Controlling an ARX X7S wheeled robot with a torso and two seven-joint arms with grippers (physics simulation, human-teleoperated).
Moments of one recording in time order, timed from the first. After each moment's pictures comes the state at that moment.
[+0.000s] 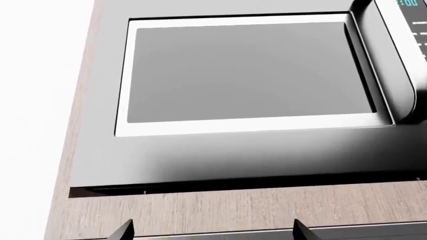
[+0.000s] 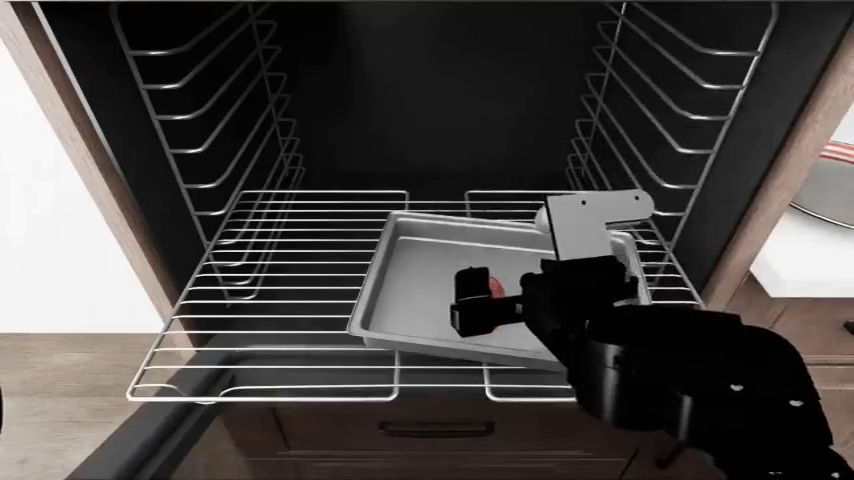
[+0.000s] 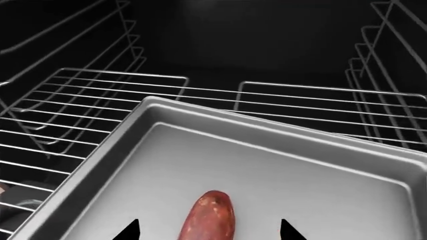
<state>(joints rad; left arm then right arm) -1.53 -0.49 0.11 0.80 -1.64 -1.18 -1.34 0.81 0.42 -0.38 -0.26 1.34 1.09 0.83</state>
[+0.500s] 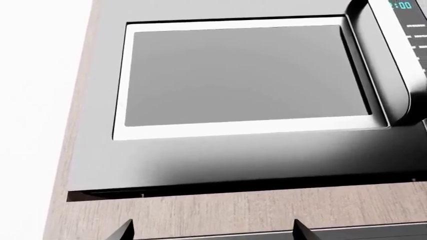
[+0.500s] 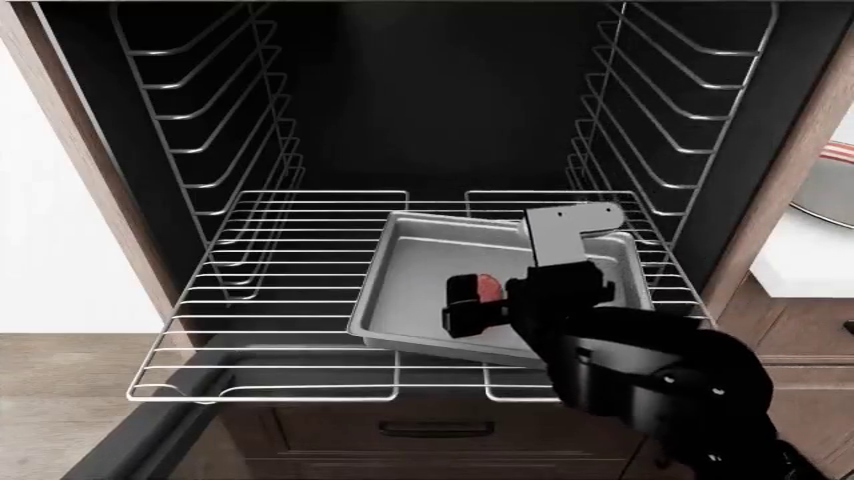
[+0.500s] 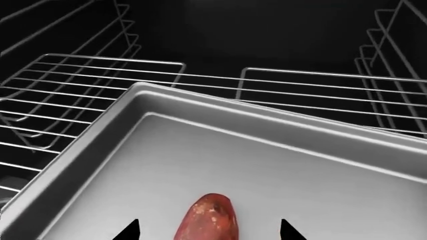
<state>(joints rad) -1.55 -0.50 0.13 0.80 -1.68 -1.16 -1.37 0.81 0.38 -0.48 -0.11 1.15 0.98 0.66</state>
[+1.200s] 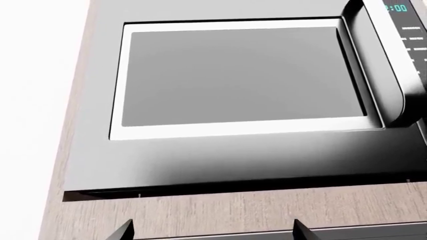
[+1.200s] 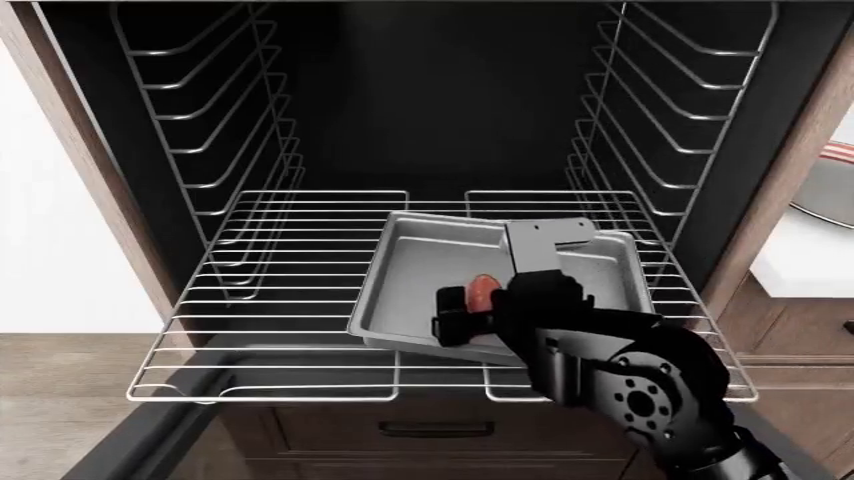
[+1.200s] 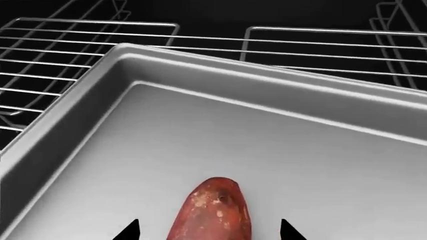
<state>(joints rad) -1.56 -0.50 0.16 0.80 -1.69 -1.13 -1.39 0.83 0.32 -0.53 0.08 1.10 0.95 0.62</state>
